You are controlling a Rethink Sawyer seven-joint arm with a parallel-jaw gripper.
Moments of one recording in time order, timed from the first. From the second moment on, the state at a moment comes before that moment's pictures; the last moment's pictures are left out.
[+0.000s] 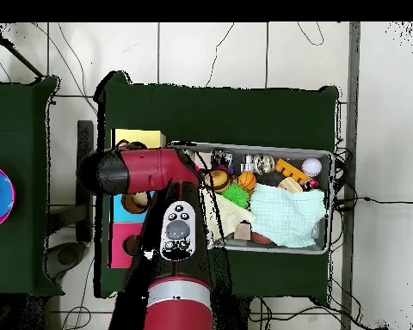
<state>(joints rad) 0.09 -0.50 -0.05 1.39 0.00 0.49 2.36</state>
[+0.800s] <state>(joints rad) 0.07 -0.60 -0.05 1.48 0.00 0.49 2.36</state>
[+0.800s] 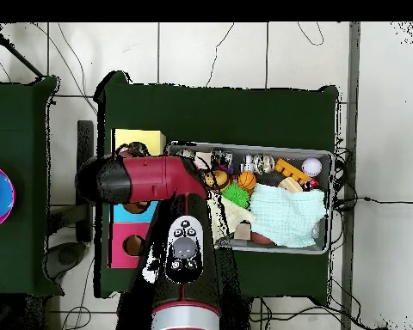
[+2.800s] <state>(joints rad) -0.33 -0.76 0.18 1.83 -0.26 0.42 2.36</state>
